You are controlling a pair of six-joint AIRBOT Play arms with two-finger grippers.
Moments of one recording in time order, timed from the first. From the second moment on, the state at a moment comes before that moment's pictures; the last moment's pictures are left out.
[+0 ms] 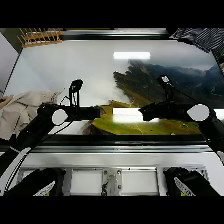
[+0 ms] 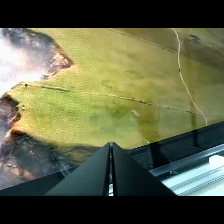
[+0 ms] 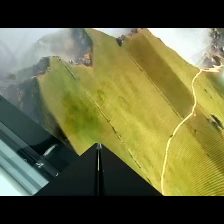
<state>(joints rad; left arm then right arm) -0.50 -1.03 0.86 1.28 -0.83 -1.86 0.20 -0.89 0.82 -0.88 0.93 1.09</state>
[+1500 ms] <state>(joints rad) 0.02 -1.36 1.16 1.78 -0.90 -1.66 0.20 -0.89 0.82 -0.88 0.93 1.09</state>
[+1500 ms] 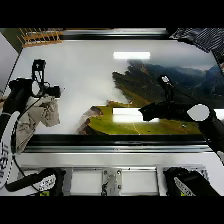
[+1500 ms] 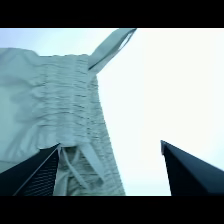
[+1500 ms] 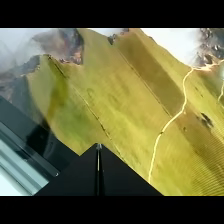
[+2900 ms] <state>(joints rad) -0.44 -1.43 1.40 1.46 -0.90 -1.69 0.09 -0.86 0.82 -0.75 0.91 0.91</state>
